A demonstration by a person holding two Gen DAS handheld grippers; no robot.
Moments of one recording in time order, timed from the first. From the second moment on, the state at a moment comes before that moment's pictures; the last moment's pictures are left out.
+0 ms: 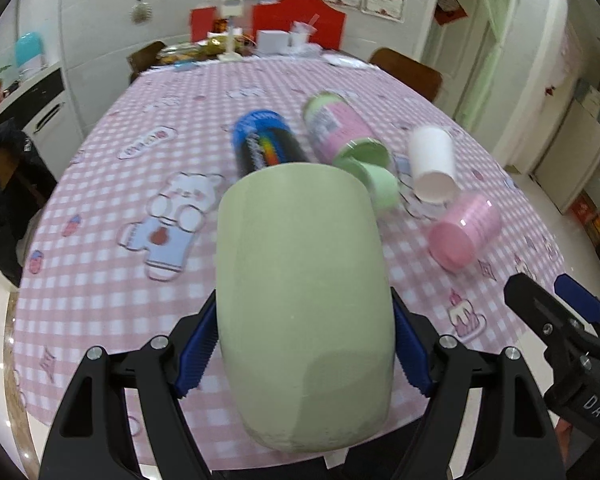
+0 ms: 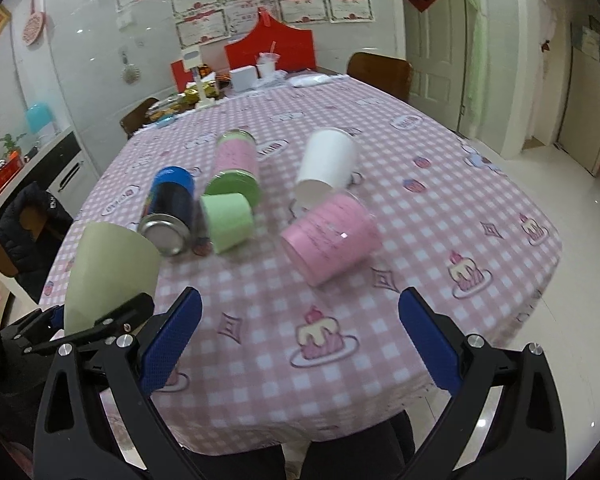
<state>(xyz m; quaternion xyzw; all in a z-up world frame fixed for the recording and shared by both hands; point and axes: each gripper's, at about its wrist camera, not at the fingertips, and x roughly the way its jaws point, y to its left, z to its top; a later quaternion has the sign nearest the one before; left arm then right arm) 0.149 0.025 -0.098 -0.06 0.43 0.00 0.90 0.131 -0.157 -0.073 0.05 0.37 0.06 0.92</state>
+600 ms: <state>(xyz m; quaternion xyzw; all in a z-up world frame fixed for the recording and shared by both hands) 0.165 -0.002 -0.126 -0.04 0.46 -0.03 0.89 0.134 -0.185 -0.098 0.07 0.41 0.03 0.91</state>
